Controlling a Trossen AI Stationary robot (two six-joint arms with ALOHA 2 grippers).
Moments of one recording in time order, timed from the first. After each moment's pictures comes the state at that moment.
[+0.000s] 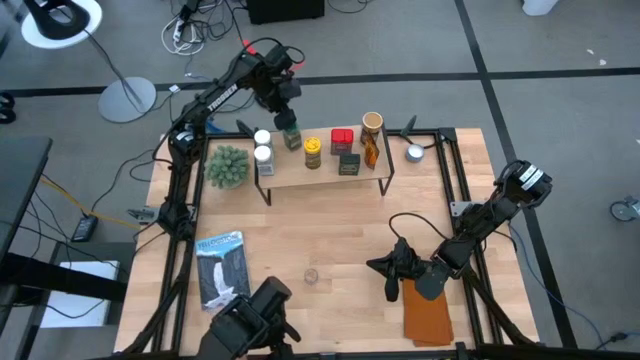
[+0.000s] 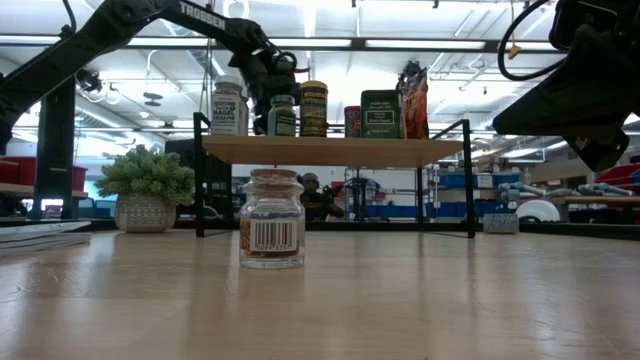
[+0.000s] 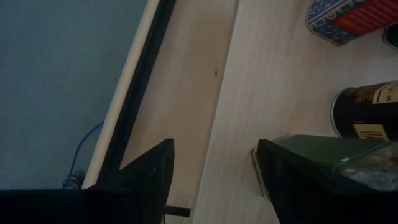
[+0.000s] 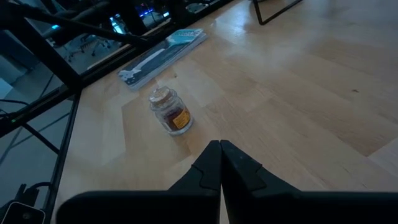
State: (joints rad) left arm 0.85 2.13 2.23 -1.36 0.38 0.45; right arm 0.77 1.52 0.50 0.44 0.92 0.94
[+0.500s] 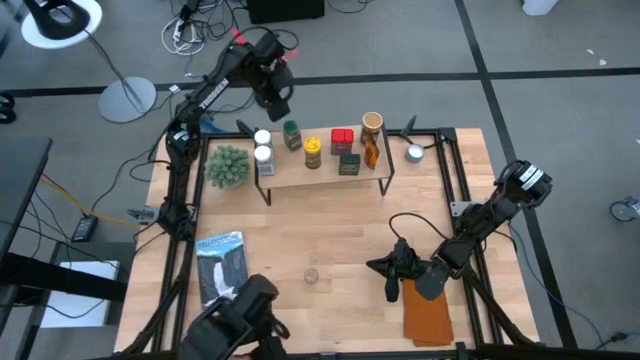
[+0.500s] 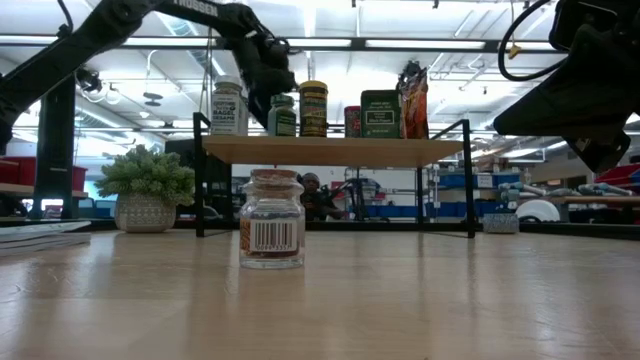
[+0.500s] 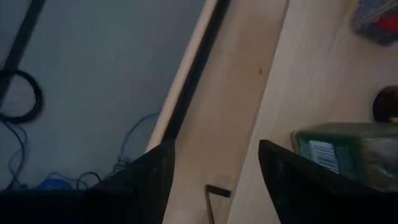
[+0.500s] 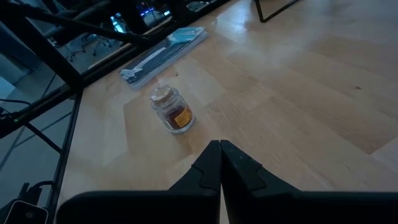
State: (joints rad) left arm 0.87 2.11 2.35 -1.42 0.22 0.44; right arm 0.77 1.52 0.50 0.44 0.91 0.95
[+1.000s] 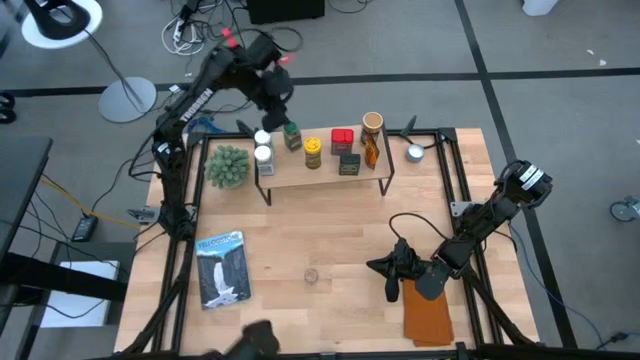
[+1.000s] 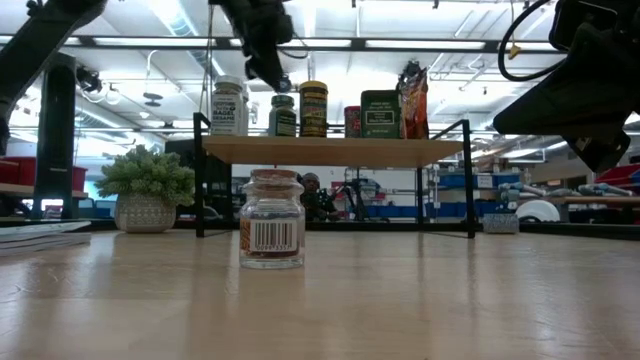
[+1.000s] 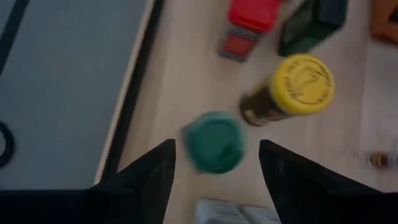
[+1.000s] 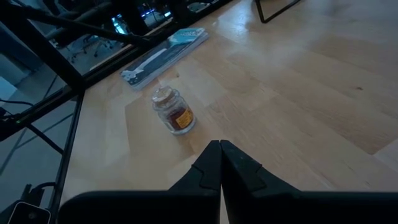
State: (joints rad) left arm 0.73 1.93 2.33 -1.49 0.32 0.41; right arm 0.77 1.52 0.50 0.45 0.91 0.95
